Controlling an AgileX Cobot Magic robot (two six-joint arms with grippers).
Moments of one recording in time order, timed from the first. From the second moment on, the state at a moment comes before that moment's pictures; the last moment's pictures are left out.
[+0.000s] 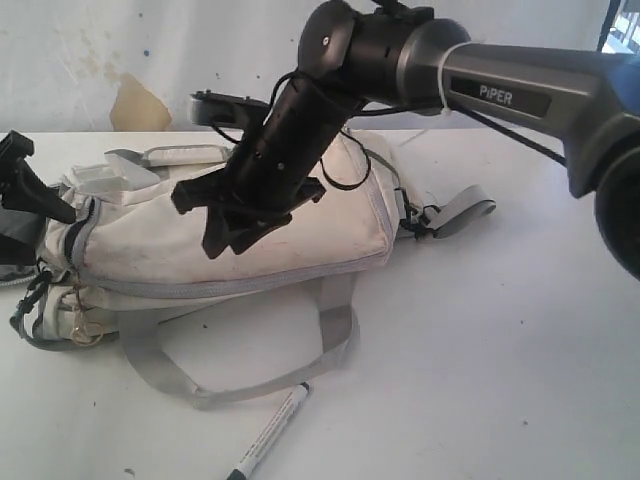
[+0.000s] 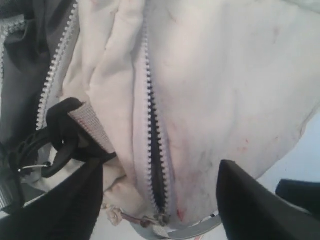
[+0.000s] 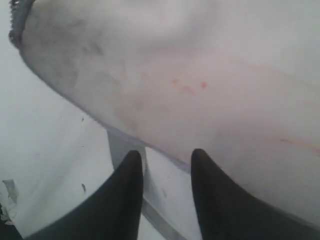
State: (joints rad) left arm 0.23 1.73 -1.11 -0.86 1.04 0.34; right arm 0.64 2.16 -1.88 0.54 1.10 -0.25
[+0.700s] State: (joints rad) left arm 0.23 1.78 -1.13 -0.87 1.00 0.37; right arm 0.91 2.13 -1.79 0.61 0.75 -0.25
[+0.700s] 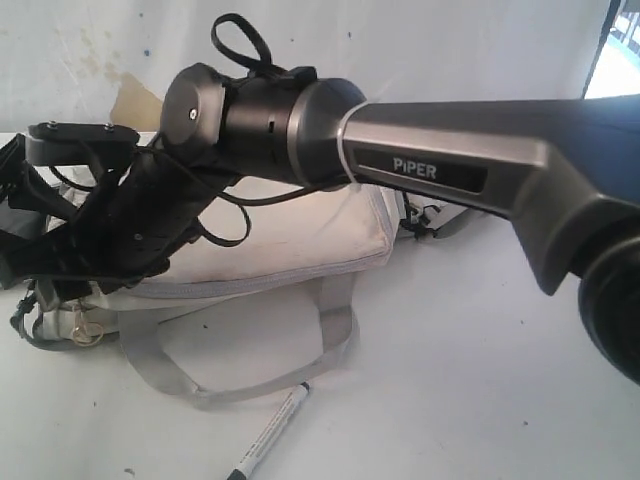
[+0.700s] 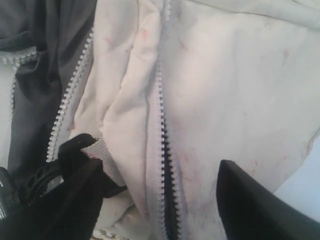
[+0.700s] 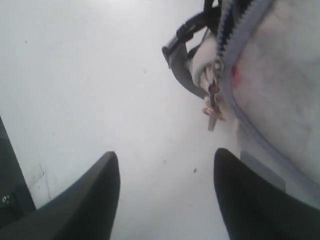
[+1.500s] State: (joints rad) left arm 0.23 1.78 -1.13 -0.80 0.94 0.37; right arm 0.96 2.30 -1.79 0.64 0.51 -0.18
